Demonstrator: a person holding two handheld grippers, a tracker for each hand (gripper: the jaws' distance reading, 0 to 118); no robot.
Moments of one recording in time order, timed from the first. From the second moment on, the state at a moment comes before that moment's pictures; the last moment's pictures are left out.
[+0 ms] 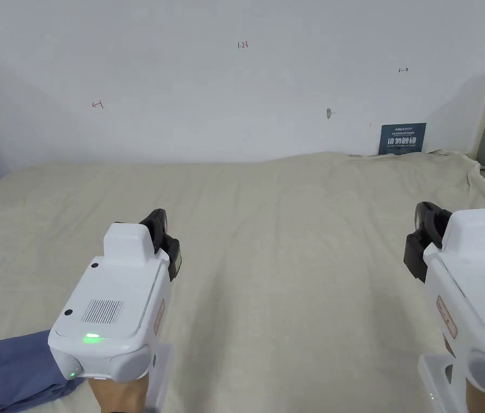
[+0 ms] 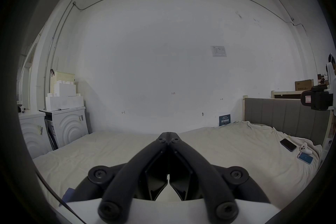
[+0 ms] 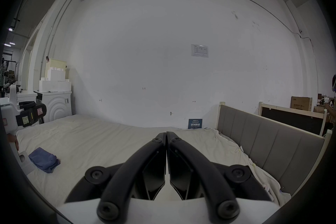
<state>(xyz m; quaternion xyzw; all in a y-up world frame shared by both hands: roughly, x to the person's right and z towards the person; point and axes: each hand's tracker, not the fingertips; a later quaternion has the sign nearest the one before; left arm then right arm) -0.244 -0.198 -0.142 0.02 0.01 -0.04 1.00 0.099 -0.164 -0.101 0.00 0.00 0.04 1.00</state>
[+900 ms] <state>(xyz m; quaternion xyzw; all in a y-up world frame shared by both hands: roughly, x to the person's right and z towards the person) -0.242 -0.200 -0.142 0.02 0.01 -0.05 1.00 0.095 -0.162 -0.096 0.00 0.00 0.04 1.00</state>
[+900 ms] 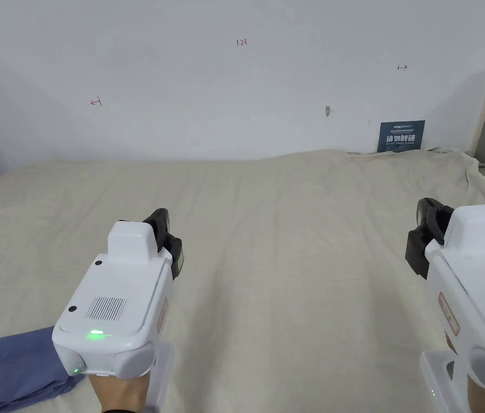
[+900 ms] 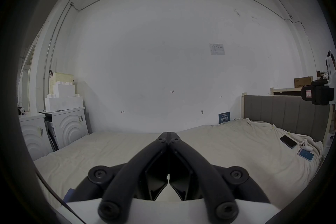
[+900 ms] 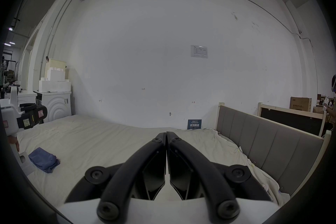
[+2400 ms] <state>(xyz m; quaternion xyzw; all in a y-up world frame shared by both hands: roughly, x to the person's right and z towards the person) -0.248 -0.200 -0.137 0.03 0.03 -0.03 1.00 0.113 -0.176 -0.105 -0.01 0.00 0.03 1.00</state>
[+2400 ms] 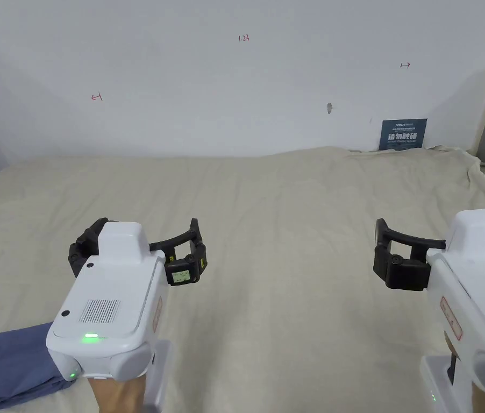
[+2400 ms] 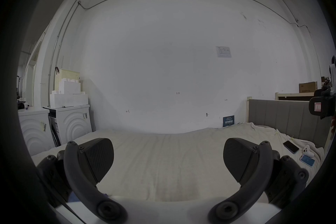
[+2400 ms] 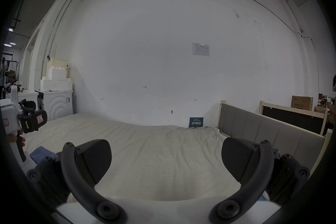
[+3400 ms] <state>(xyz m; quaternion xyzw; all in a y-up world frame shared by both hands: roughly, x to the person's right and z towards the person) -0.248 -0.200 -0.140 0.03 0.03 -0.04 1.00 0.102 -0.167 -0.097 0.00 0.01 0.03 1.00</state>
